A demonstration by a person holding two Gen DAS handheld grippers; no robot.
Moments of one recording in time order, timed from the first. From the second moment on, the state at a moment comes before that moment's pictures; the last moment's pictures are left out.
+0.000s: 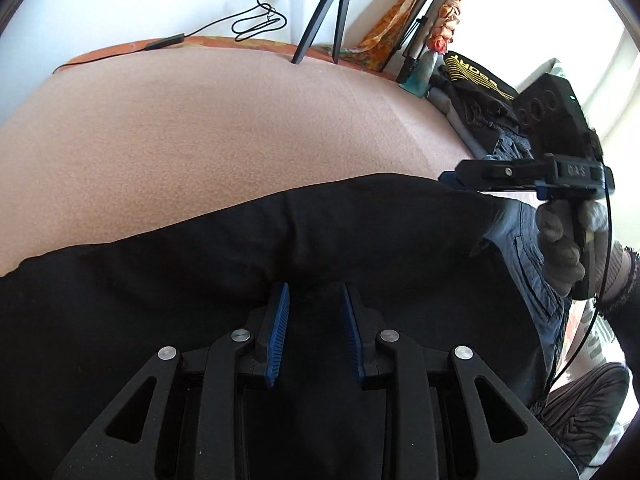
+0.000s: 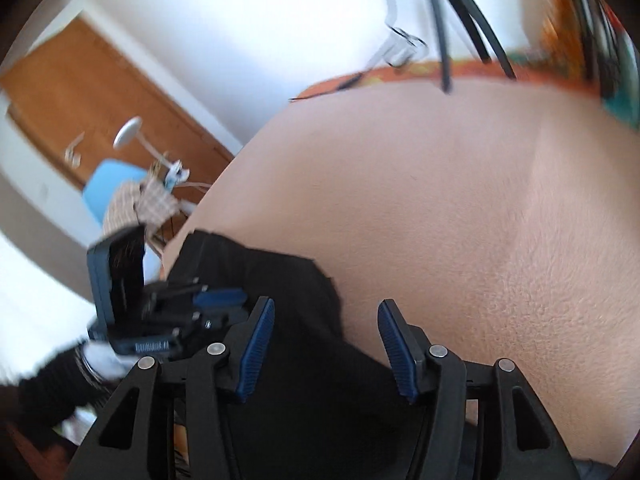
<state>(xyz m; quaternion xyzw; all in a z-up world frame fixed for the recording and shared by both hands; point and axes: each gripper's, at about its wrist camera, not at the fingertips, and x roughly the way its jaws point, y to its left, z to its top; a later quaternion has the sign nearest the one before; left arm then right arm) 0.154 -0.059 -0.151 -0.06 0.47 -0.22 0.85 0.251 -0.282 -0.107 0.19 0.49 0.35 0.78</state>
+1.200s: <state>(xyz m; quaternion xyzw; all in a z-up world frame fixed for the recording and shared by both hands) 0.067 0.084 -0.114 -0.21 0.42 -0.10 0.87 0.233 -0.206 -0.095 -0.09 0.45 0.23 0.86</state>
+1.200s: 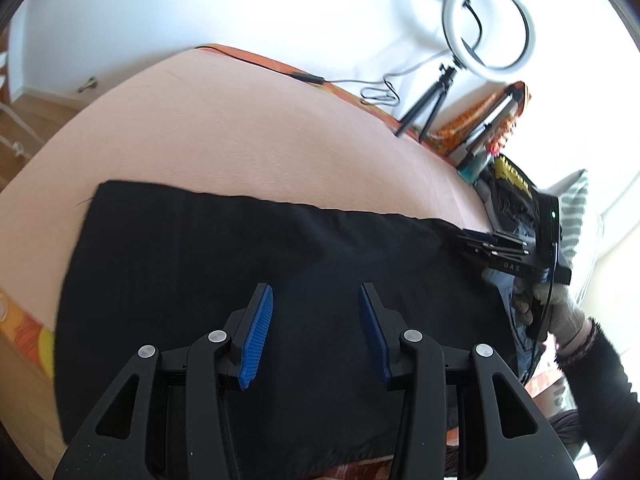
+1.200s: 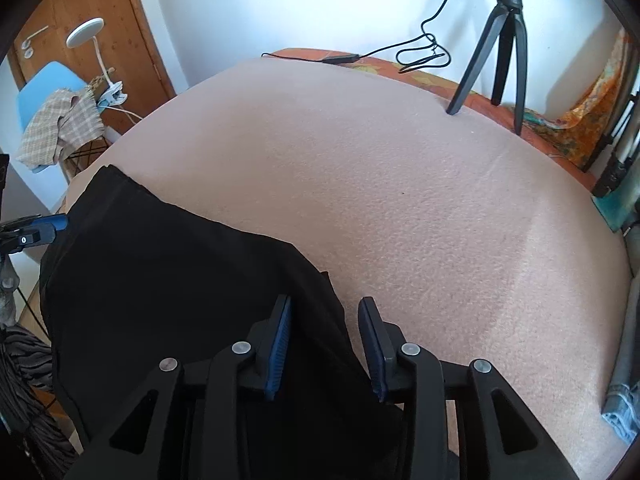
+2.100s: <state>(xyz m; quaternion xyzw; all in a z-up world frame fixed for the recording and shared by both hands) -0.047 0.199 -0.182 -0.44 0.39 0.03 0.81 0.113 -0.188 -0.031 0.00 0.39 0.27 0.88</state>
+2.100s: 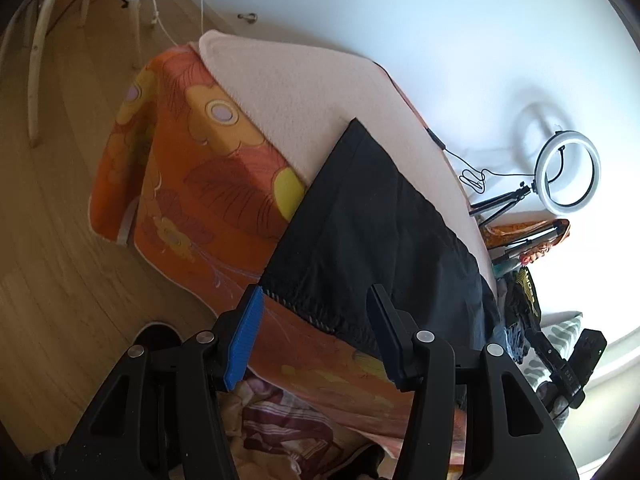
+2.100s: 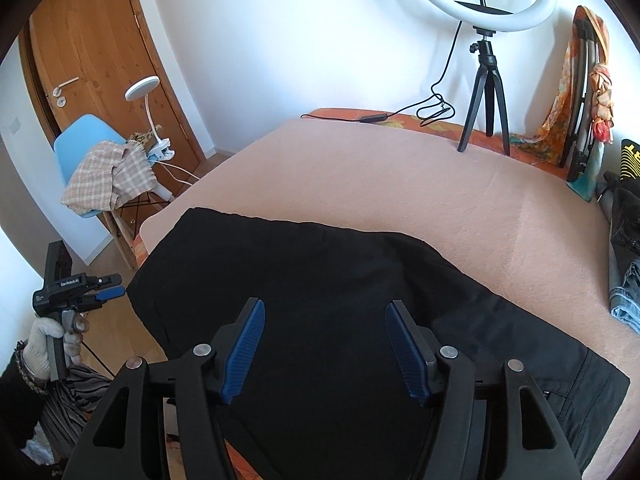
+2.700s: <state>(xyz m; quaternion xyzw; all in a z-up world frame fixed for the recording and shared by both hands) -0.030 0.185 -0.165 -0.42 0.34 0.01 0.84 0.111 -0.185 -0.029 0.01 0.39 0.28 0.88</state>
